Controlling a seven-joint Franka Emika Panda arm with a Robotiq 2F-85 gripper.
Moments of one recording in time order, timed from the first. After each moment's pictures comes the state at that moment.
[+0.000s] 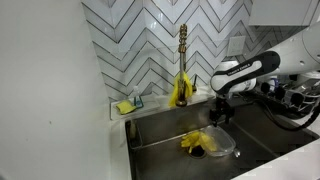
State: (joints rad) arm 0.32 0.67 0.19 -1.60 -0.11 2.12 -0.07
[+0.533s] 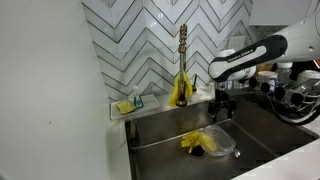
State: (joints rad) arm 0.34 0.59 0.21 -1.58 -0.10 1.93 0.00
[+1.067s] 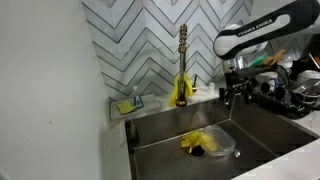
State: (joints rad) arm 0.35 0.41 0.20 -1.57 -0.18 1.63 0.10
